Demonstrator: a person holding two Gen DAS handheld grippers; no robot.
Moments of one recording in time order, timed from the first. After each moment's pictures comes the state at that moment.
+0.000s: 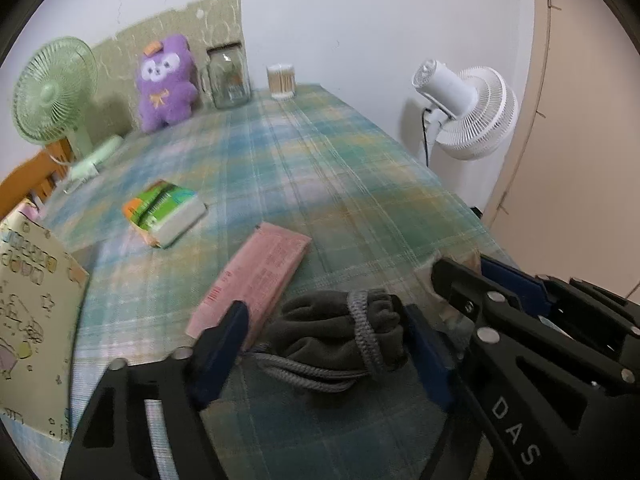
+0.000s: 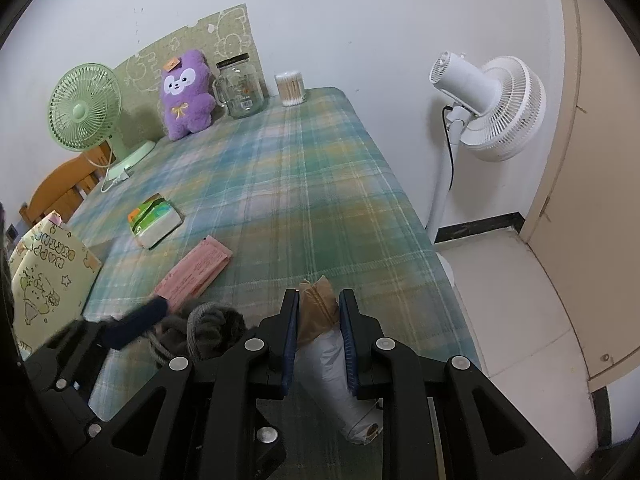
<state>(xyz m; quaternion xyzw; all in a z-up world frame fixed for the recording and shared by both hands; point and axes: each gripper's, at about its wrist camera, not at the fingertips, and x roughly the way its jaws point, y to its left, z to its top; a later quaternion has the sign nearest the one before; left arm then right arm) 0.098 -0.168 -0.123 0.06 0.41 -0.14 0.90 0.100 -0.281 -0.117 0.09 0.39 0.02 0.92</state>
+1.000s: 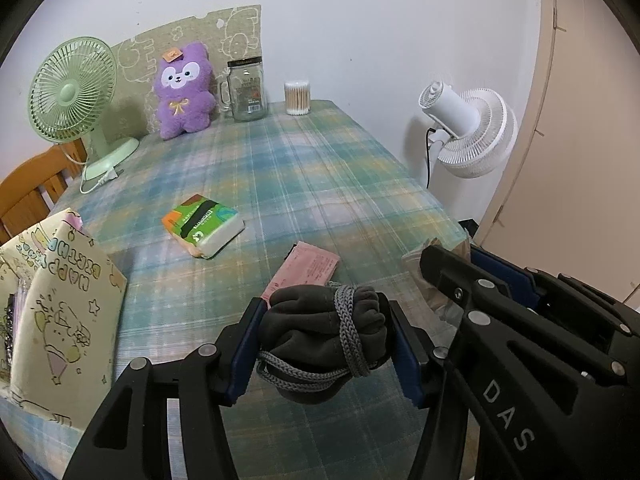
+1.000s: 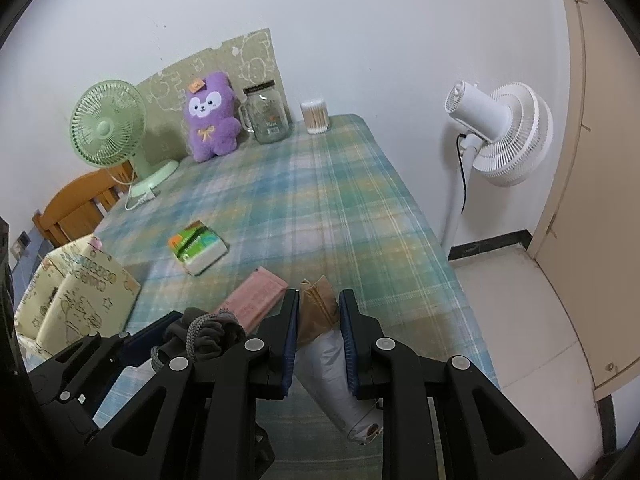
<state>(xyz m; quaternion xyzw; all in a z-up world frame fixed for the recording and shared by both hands) 0.086 -0.138 -0.083 0.04 0.40 -0.13 0.91 0.090 -0.254 -0.074 0.10 0.36 0.03 0.93</state>
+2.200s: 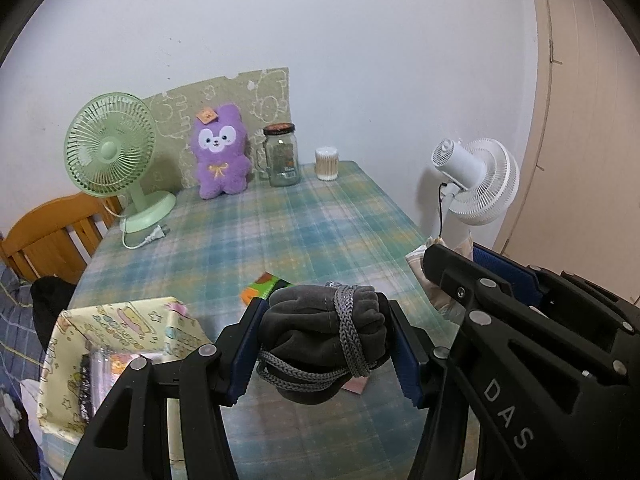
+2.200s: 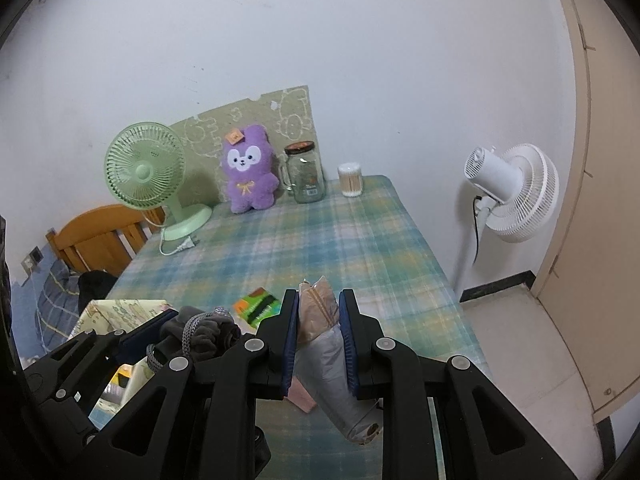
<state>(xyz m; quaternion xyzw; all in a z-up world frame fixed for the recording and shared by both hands) 0.080 -0.081 0.001 0.05 0.33 -0.12 0.94 0.083 -0.198 0.015 0.08 0.29 0.04 0.95</state>
